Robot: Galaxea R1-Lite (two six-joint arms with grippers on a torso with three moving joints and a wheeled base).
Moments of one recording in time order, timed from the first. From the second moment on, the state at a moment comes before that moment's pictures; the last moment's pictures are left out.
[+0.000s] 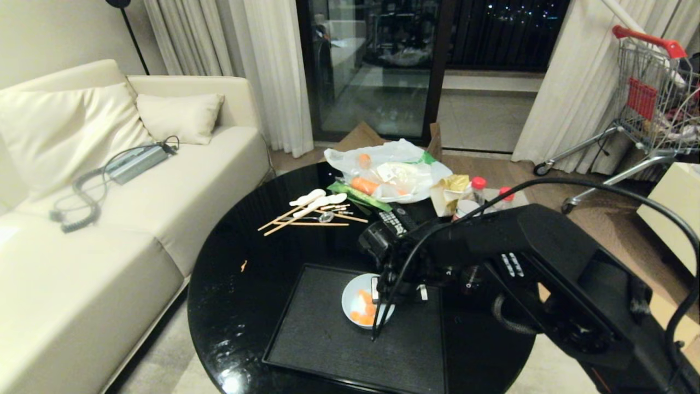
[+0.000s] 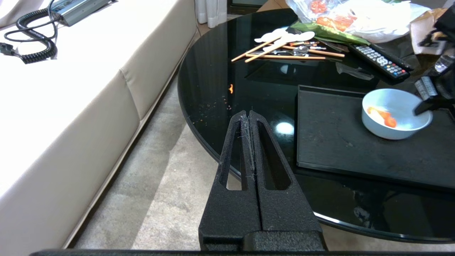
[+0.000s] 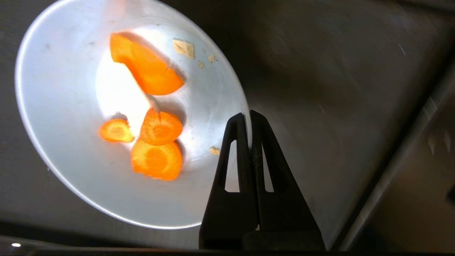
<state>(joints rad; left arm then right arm) 0.00 0.00 0.00 -0.01 0.01 -0.02 0.68 2.52 -1.88 0.52 -0.23 0.59</state>
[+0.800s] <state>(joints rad) 0.00 0.00 0.00 -0.01 0.01 -0.02 0.57 2.17 -1.56 0.58 -0.28 0.81</state>
